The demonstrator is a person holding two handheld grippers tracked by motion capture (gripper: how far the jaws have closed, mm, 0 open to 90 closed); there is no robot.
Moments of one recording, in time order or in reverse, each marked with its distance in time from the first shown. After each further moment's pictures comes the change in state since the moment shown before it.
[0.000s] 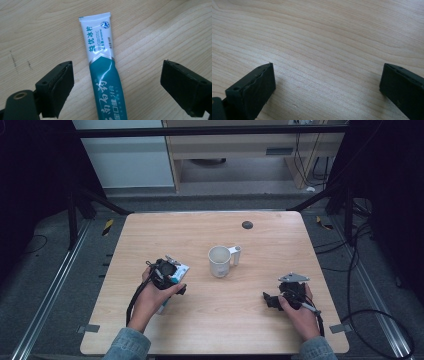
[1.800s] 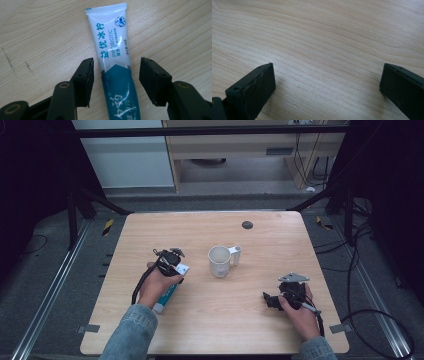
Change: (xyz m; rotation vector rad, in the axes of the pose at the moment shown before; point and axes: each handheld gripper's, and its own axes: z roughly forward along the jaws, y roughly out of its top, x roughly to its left) left arm 0.021 0.031 0.029 0.216 -0.024 -0.032; right arm 0.000 0.000 0.000 0.000 0.001 0.000
